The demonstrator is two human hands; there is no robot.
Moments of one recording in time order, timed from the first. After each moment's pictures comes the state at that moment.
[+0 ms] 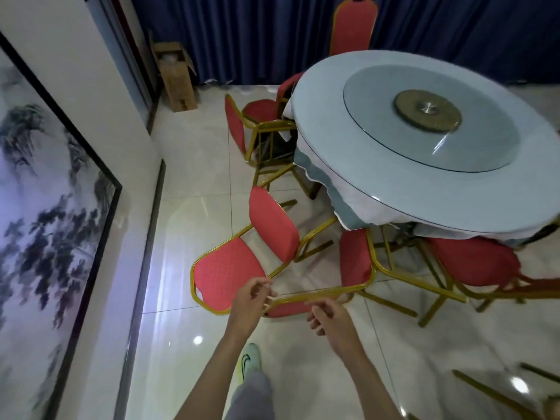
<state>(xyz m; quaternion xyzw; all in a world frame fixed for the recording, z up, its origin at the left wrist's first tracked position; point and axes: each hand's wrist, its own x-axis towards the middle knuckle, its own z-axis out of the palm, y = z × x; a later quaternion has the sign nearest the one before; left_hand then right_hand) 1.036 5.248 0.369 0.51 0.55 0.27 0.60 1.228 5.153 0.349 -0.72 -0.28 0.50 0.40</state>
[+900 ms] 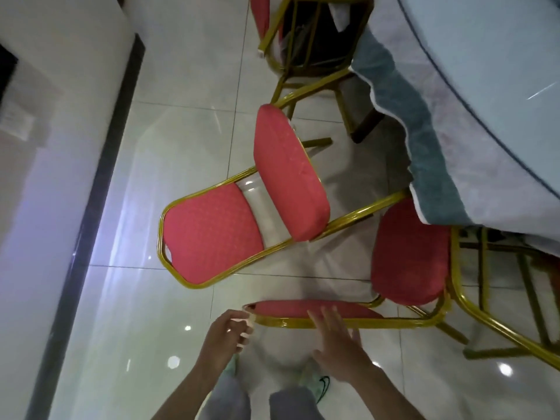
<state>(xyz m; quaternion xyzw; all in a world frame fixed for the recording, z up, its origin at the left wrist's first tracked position) 1.085 5.361 -0.030 0.26 0.69 0.11 0.67 1.342 5.326 -0.029 -0.64 -0.56 0.48 -0.23</state>
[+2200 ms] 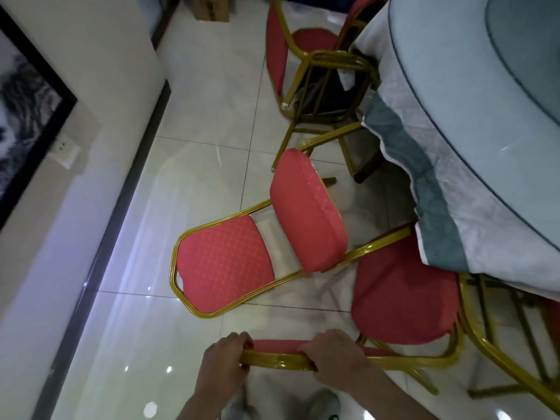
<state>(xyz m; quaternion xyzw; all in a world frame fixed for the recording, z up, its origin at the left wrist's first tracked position) 1.016 5.367 -0.013 0.69 0.60 -0.07 0.40 1.256 5.390 0.068 -0.49 -0.76 0.31 -0.29</state>
